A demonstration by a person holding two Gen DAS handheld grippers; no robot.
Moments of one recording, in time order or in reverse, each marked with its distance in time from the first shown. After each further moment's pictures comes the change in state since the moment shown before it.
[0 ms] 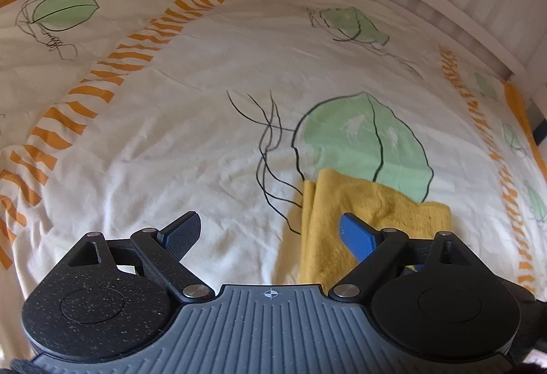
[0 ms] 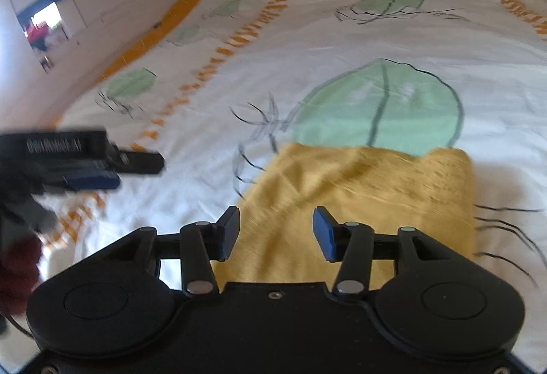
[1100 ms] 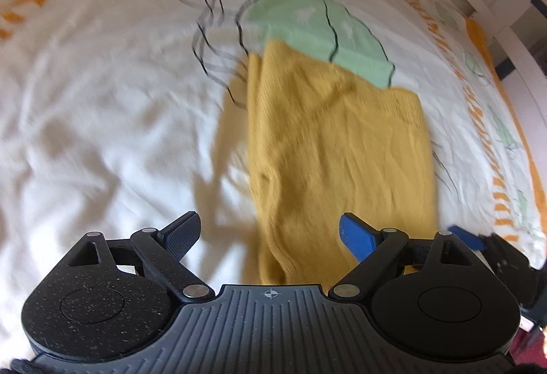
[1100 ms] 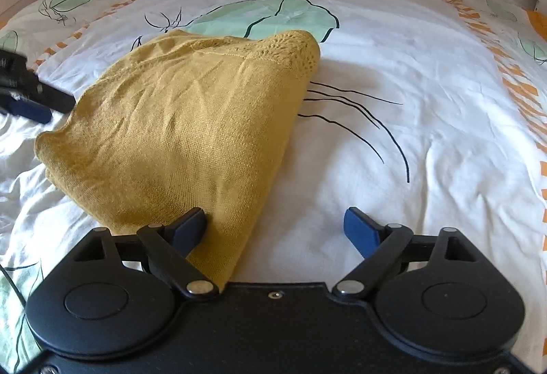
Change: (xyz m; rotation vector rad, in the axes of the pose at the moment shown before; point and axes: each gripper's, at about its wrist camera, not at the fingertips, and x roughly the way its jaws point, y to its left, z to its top) left arm 0.037 -0.009 -0.076 0.034 0.246 -0.202; right arm -0.048 -0.065 -0.089 -0.136 0.122 -0.278
